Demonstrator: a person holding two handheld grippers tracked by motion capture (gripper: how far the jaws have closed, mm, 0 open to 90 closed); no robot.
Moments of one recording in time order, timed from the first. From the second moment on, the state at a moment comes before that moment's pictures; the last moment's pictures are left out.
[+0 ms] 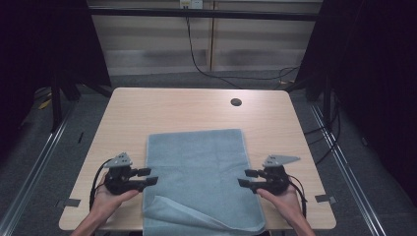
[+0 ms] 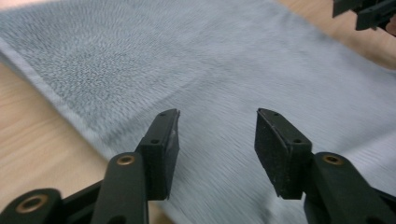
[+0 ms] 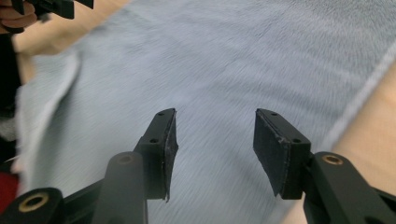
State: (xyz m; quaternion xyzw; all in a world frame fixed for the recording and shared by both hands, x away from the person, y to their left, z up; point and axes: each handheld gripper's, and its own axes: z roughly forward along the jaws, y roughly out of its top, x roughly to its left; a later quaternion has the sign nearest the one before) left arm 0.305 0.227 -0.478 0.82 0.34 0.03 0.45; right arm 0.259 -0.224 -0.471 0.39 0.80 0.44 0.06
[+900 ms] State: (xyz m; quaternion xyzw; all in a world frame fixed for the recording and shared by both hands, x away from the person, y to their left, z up) left arm 0.304 0.213 -0.503 0.85 0.32 0.02 0.42; right arm 0.260 -0.208 -0.499 0.39 0.83 0.39 0.05
